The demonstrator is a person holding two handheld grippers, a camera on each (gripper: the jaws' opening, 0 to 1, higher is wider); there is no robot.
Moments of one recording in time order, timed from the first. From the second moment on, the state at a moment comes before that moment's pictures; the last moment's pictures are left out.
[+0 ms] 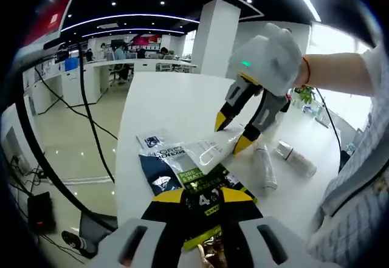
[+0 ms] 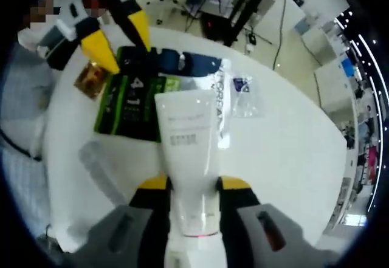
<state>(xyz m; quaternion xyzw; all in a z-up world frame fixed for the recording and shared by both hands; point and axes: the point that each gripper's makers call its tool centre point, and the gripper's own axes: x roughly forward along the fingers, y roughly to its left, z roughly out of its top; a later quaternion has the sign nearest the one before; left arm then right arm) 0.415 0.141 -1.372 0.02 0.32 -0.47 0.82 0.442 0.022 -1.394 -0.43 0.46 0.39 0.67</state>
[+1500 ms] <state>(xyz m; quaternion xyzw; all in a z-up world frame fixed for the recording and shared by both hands) 0.401 0.066 -1.340 -0.13 0.32 -0.52 0.78 0.415 0.052 -1.336 -0.40 0.22 0.22 0.86</state>
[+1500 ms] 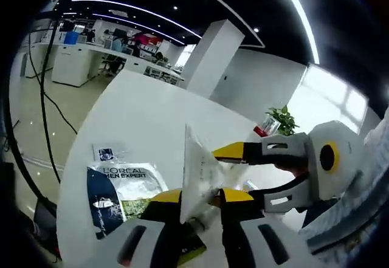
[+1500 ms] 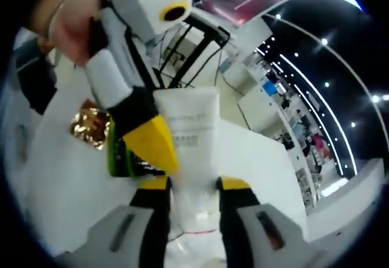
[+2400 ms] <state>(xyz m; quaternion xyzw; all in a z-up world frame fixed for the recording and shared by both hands) 0.408 0.048 -1.319 -0.03 0.29 -0.54 0.79 0.420 0.029 -1.333 -0.34 0.21 0.19 0.90</state>
